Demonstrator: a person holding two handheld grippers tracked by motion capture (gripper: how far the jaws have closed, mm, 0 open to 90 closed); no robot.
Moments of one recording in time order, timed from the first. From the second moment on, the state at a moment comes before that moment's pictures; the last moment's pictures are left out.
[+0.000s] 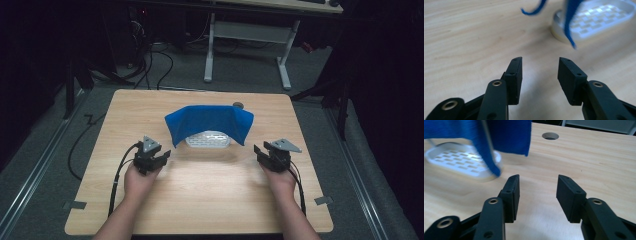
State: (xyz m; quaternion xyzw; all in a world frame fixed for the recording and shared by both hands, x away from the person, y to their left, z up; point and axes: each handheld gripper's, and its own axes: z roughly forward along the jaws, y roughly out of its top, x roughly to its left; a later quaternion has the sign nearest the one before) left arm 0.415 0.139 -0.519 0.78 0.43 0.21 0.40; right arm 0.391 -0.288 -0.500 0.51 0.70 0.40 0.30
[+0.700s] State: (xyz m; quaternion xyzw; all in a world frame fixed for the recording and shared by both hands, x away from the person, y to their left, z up) left arm 0.330 0.139 -0.523 0.79 0.39 0.17 0.44; right arm 0.291 -0.270 -0.510 0.45 0.74 0.39 0.30
